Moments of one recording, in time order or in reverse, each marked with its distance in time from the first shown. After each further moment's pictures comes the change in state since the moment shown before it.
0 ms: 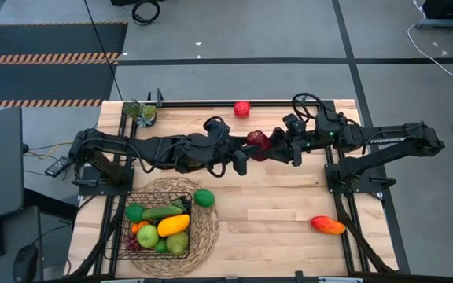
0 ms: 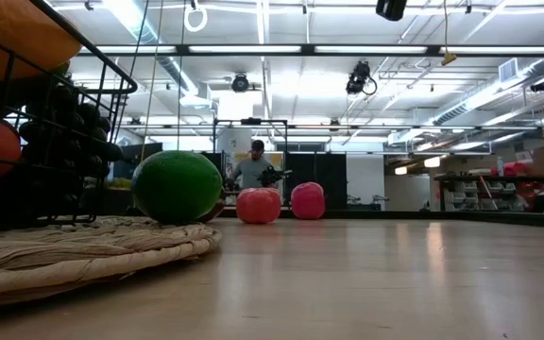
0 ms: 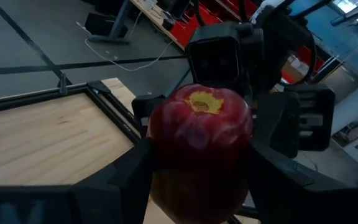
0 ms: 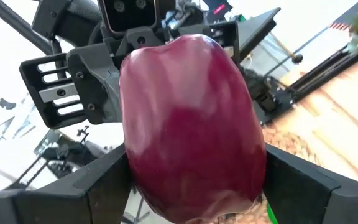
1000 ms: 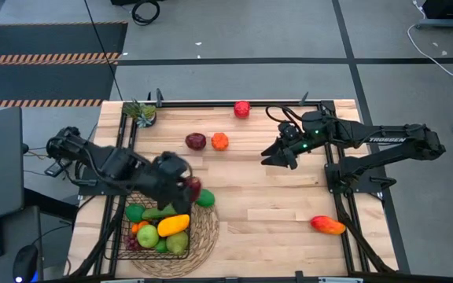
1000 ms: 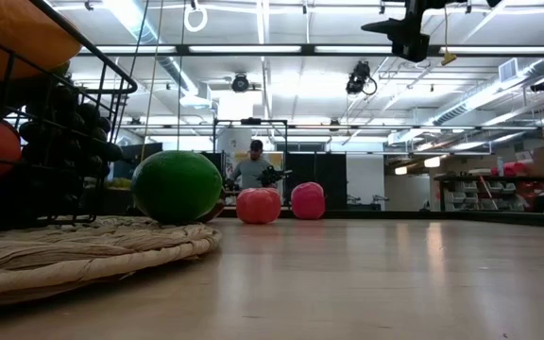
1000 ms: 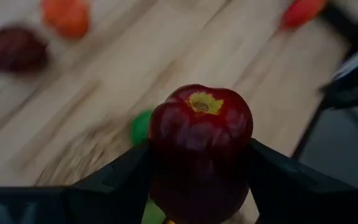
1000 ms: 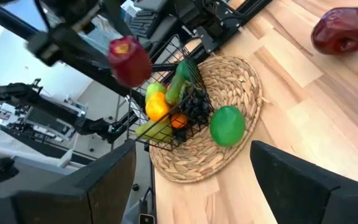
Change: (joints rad) left arm -0.297 -0.198 0.000 -1.047 0.180 -0.364; right arm -0.098 -0.002 -0.001 -0.352 -0.139 -0.060
